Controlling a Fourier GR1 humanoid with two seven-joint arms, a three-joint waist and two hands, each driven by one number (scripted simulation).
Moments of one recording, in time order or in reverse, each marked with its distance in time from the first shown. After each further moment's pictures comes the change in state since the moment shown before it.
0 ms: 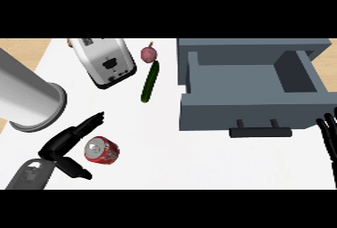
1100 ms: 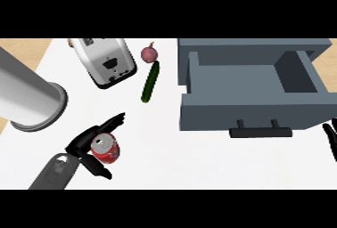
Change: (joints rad) left arm -0.093 -0.101 -0.090 0.149 -0.006 0.080 -0.052; right arm 0.038 0.015 -0.012 -0.066 -0.020 0.021 0.031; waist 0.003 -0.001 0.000
